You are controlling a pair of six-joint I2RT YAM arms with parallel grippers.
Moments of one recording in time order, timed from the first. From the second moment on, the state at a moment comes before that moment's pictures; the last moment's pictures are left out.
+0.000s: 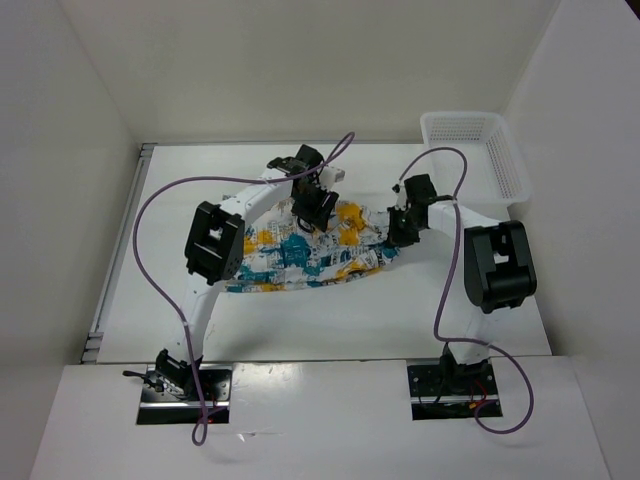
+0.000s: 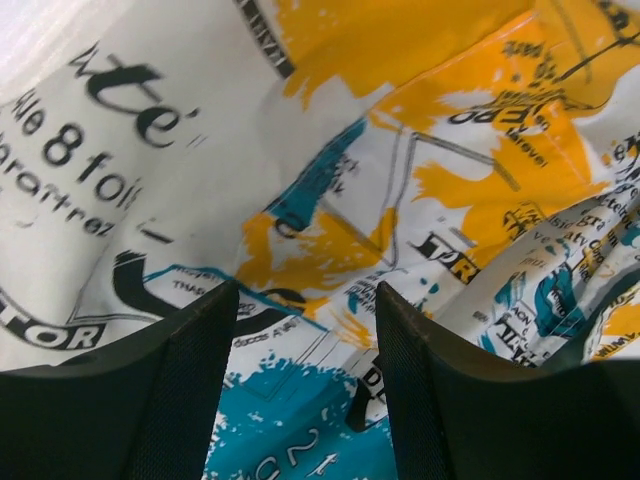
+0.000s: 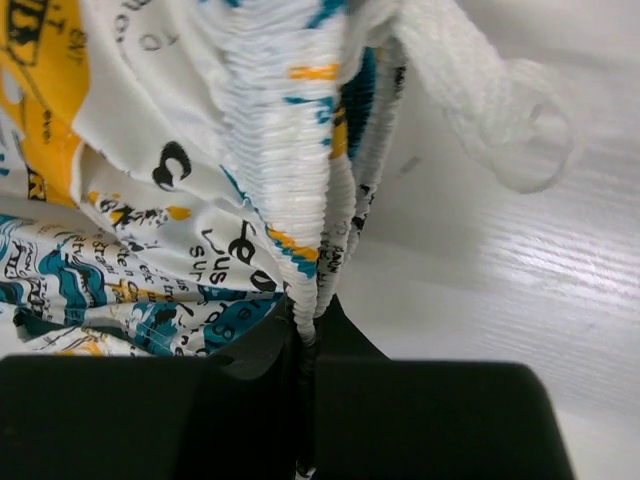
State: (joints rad) left arm -0.49 2.36 2.06 -0.85 0.29 0.07; right arm 0.15 1.79 1.10 -0.45 -0.28 0.19
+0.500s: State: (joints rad) left arm -0.48 2.31 1.95 -0.81 0.16 0.07; right arm 0.22 1.70 1.31 -0.47 -0.14 0.05
